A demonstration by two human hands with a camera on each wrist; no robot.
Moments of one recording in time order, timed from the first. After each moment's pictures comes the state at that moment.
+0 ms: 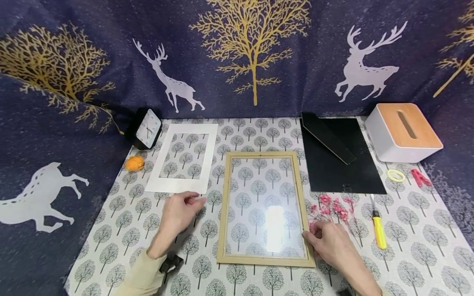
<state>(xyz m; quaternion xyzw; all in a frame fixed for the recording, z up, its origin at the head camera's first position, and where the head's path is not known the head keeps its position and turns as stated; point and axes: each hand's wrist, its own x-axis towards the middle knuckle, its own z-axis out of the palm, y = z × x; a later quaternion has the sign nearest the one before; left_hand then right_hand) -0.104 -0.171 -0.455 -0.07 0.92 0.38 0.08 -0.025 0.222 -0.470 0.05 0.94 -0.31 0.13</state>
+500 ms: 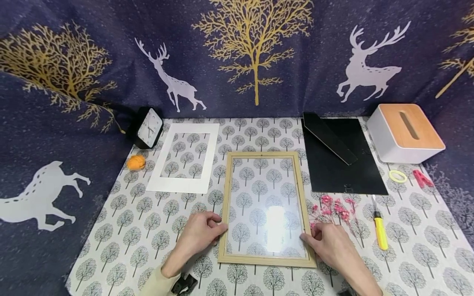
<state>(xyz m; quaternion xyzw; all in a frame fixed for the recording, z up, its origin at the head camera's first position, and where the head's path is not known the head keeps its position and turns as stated) -0.063 -0.130 -0.465 -0.03 0.90 0.41 0.18 -0.025 0.229 -0.493 0.04 0.95 -0.29 0.11</state>
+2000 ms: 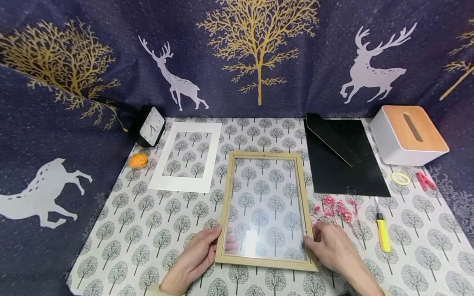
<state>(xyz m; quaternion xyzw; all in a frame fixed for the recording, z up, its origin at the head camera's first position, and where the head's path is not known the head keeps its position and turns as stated) -0.029 -0.144 -0.501 -0.14 0.49 0.80 0.33 -0.023 0.216 -0.465 0.02 0.95 -0.29 0.13</state>
